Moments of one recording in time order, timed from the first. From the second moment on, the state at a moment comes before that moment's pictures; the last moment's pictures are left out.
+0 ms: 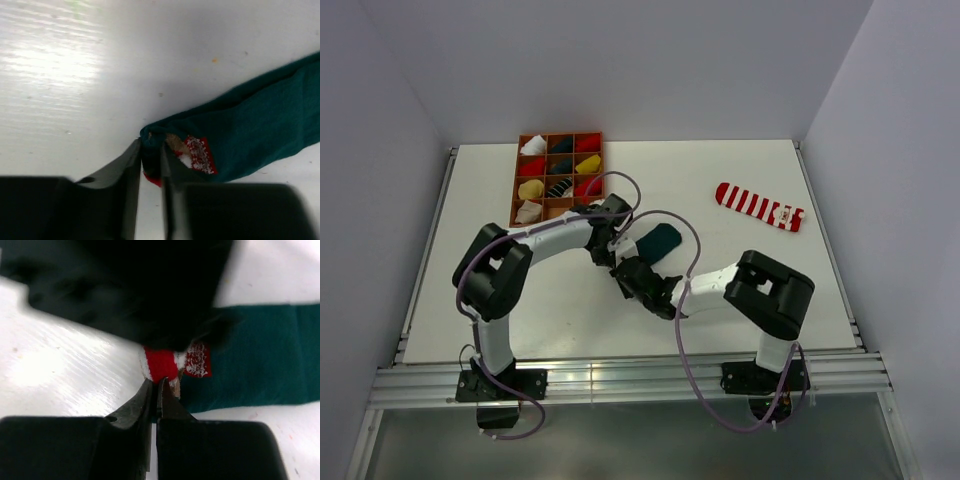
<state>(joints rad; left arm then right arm) -0.69 1.92 1.31 -0.63 -0.18 -0.92 1.07 1.78 0.75 0.38 0.48 0.23</state>
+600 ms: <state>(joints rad) -0.60 1.55 1.01 -0.47 -0.26 -1.10 0.75 1.79 0.76 0.42 -0.31 0.45</state>
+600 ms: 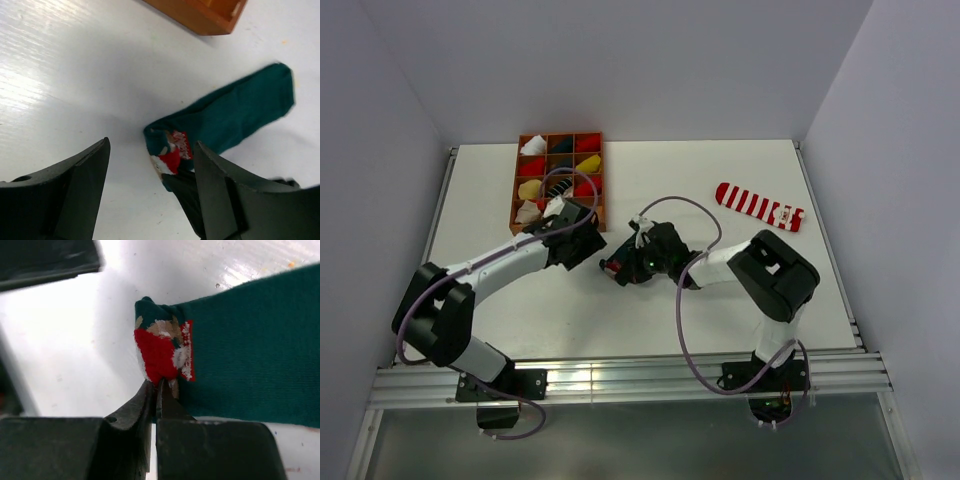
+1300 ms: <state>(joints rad) -0.66 1.52 0.82 -0.25 -0.18 -1.16 0.56 2.01 0.78 0.62 -0.80 0.79</state>
